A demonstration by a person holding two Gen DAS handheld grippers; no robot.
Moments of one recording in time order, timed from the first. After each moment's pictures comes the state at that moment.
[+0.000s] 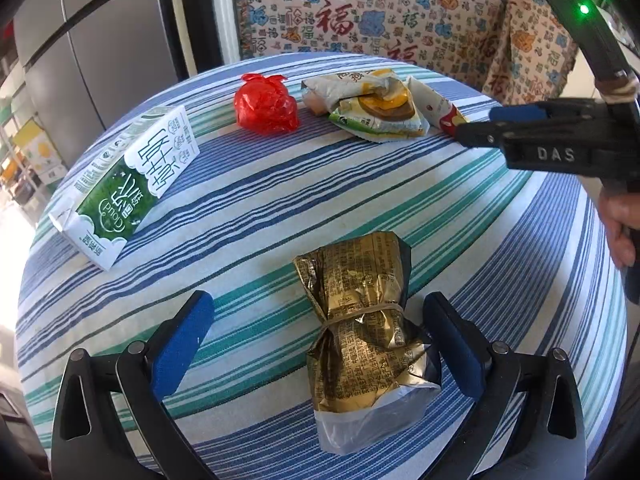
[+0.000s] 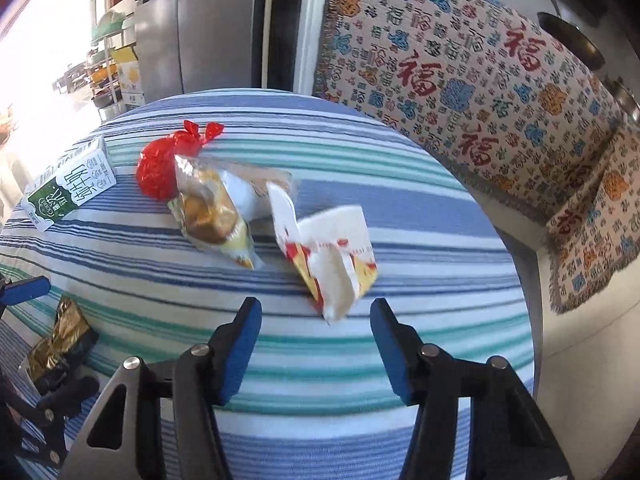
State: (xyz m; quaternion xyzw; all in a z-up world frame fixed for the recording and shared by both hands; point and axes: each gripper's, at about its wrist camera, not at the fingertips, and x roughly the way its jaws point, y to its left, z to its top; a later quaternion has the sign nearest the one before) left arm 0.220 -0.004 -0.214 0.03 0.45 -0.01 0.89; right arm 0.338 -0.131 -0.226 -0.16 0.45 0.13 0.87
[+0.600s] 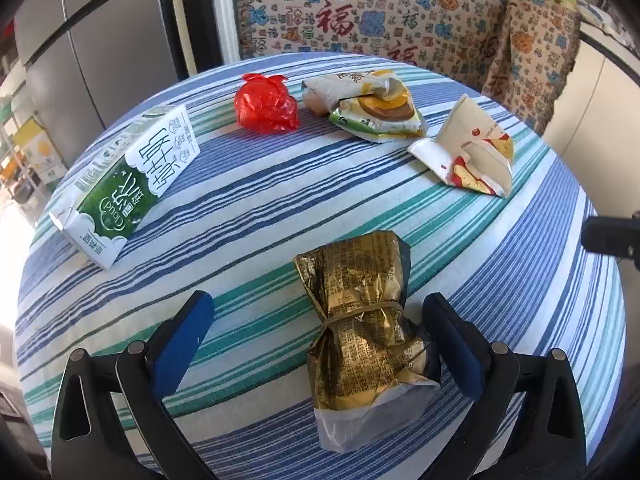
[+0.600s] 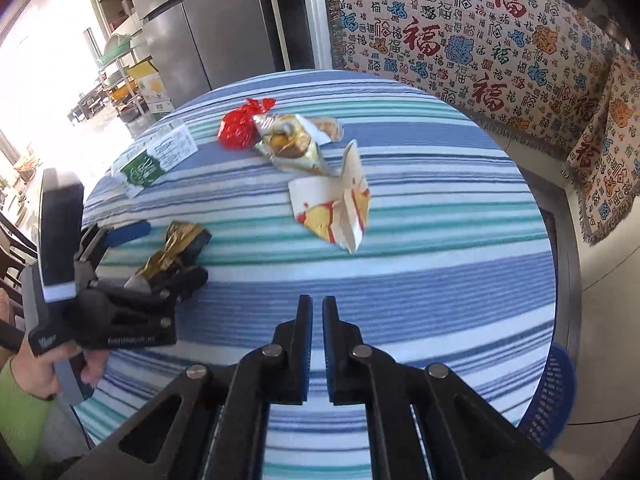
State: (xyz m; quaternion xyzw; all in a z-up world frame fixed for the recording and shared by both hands) left arm 0.218 -0.003 -0.214 0.02 0.45 -0.02 0.89; right arm 0.220 -0.162 -0.196 -0.05 0.51 0.16 0.84
